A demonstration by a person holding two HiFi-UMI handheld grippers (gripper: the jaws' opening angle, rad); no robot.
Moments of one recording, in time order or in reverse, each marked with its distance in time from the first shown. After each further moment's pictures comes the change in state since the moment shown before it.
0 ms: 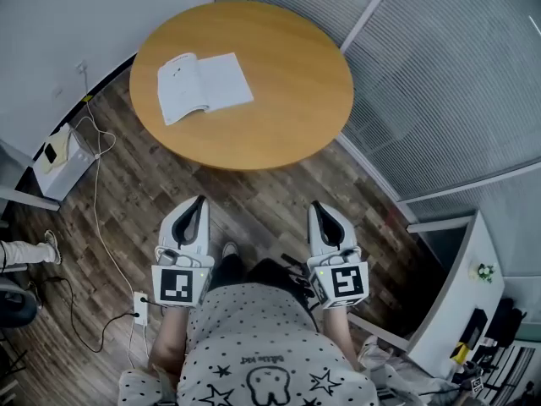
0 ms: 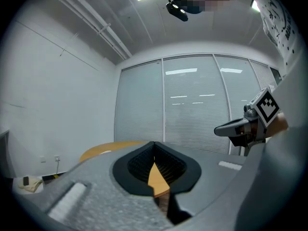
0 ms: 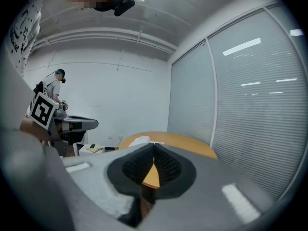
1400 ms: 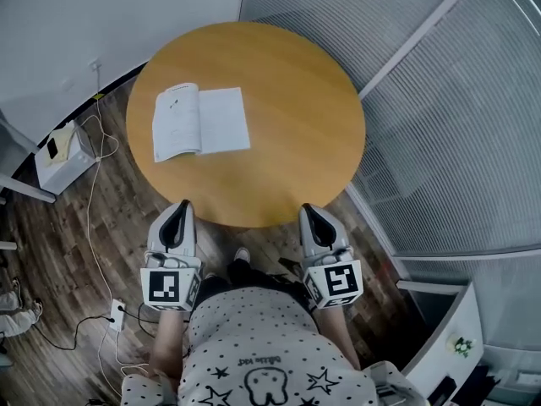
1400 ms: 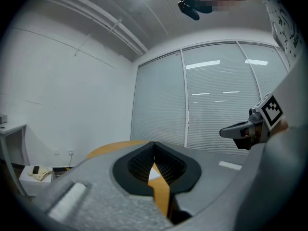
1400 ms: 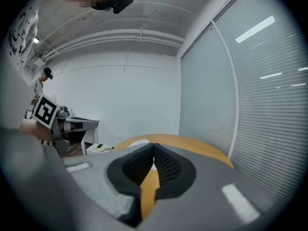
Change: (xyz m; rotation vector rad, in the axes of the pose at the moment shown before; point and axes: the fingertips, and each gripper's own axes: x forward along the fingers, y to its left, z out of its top) left arm 0.150 0.043 -0.009 -0.046 0.014 0.260; right arm 0.170 -0.110 0.017 -0.031 -0.016 0.226
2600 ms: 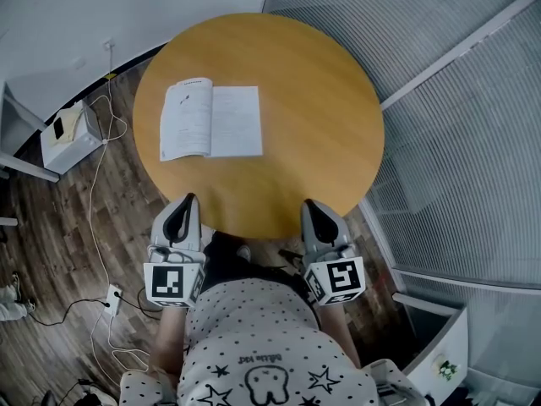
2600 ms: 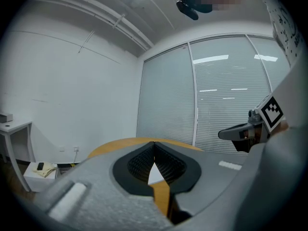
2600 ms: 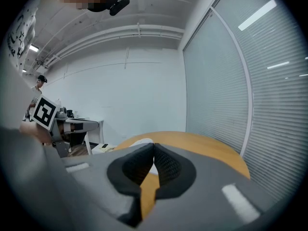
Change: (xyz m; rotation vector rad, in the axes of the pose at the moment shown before) left arm 0.055 0.024 -0.011 -0.017 0.043 0.074; right arm 0.077 -0.020 -0.008 0.037 0.039 0.088
